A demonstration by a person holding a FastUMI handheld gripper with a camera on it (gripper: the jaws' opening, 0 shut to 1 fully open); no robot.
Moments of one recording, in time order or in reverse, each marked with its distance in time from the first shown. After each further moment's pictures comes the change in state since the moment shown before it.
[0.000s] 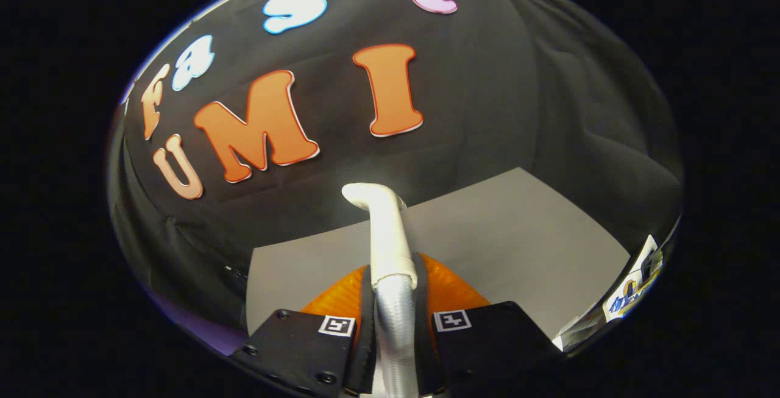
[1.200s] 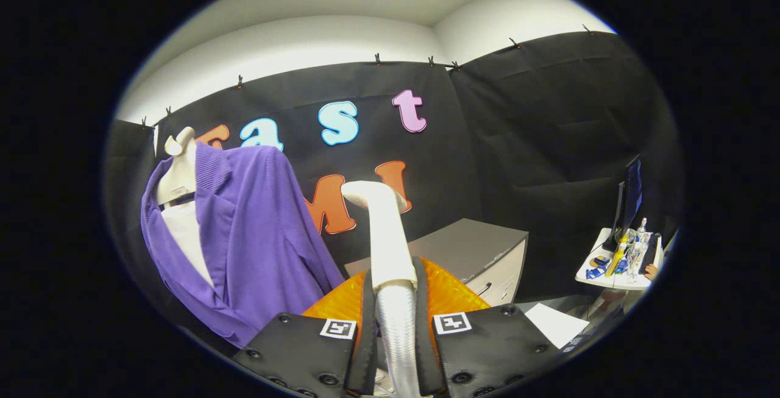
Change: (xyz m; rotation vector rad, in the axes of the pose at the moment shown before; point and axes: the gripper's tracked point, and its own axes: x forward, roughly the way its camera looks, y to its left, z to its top) arm -0.408 0.161 -0.081 0.079 -0.472 -0.142
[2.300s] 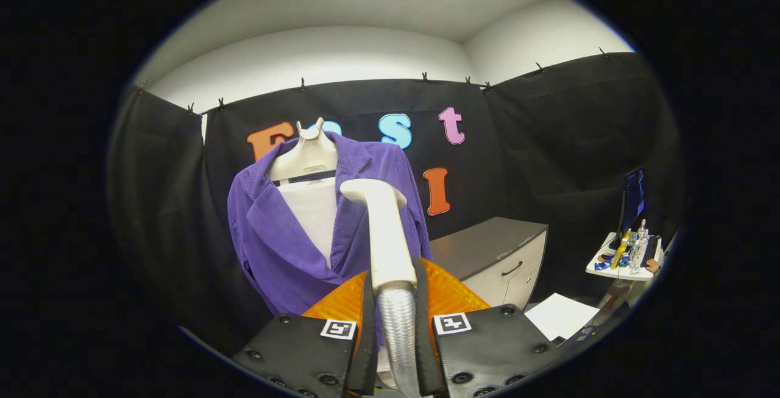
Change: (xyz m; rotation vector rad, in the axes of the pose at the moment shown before) arm -0.158 0.166 -0.061 -0.065 -0.031 0.097
